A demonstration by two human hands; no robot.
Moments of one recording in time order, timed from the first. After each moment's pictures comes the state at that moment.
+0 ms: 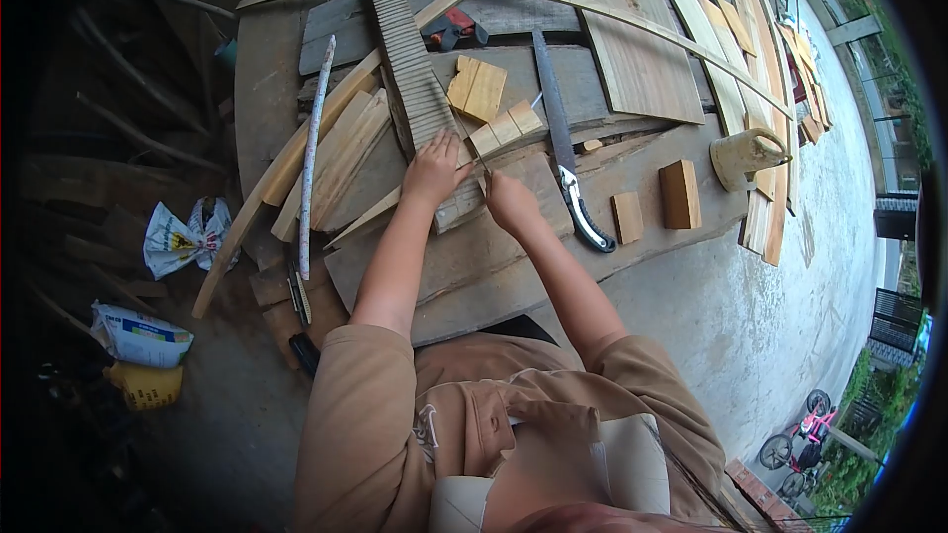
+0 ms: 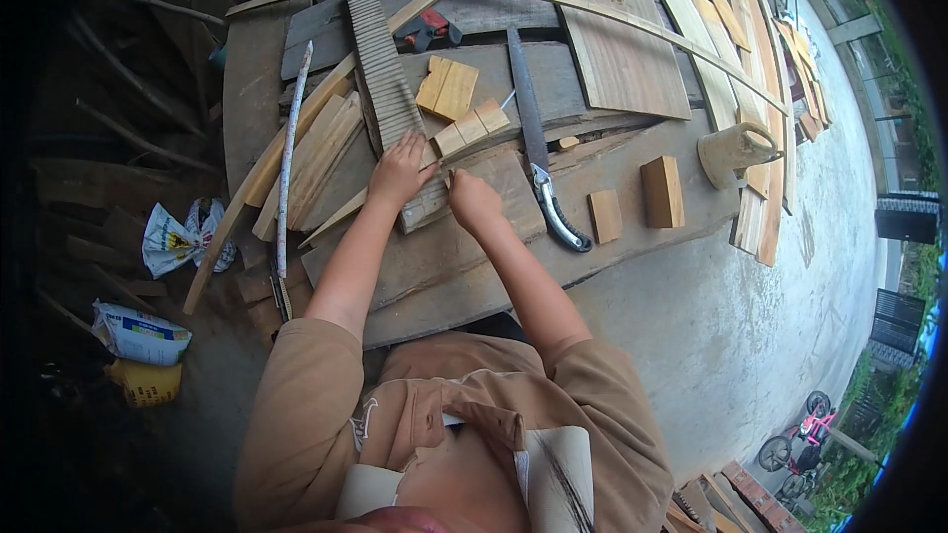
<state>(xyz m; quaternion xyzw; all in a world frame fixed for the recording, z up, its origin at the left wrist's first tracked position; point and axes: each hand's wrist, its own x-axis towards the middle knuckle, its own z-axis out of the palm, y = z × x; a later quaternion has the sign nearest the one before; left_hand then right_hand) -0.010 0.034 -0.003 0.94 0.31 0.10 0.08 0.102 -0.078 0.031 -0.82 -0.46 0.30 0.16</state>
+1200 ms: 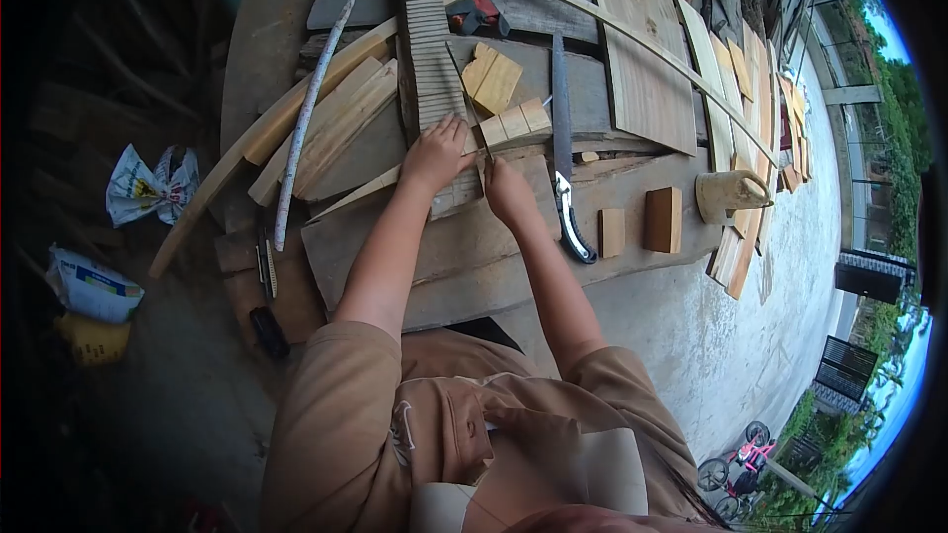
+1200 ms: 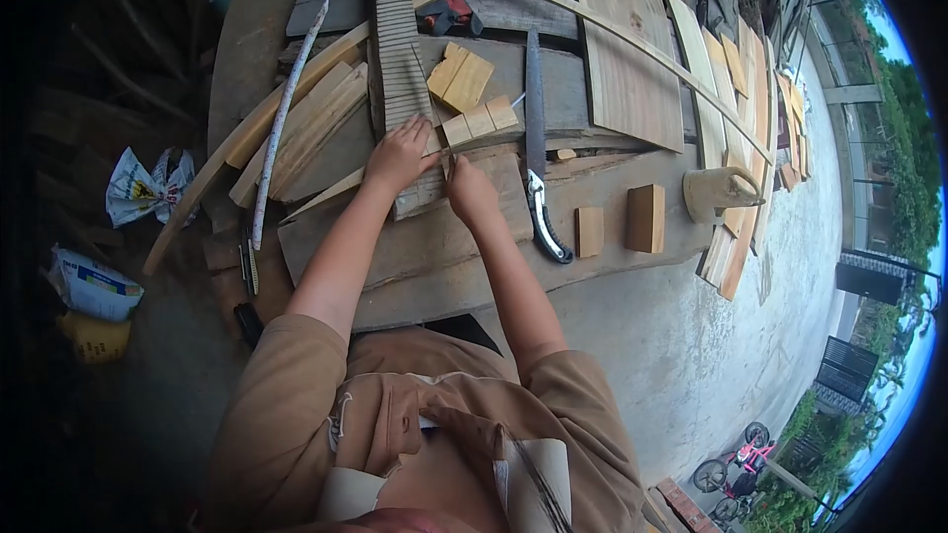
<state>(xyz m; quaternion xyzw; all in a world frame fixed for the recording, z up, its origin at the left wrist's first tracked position) -0.010 0.033 -0.008 0.93 0.32 0.15 0.11 0.103 -0.065 0.021 -0.82 -0.47 0.27 0.16</state>
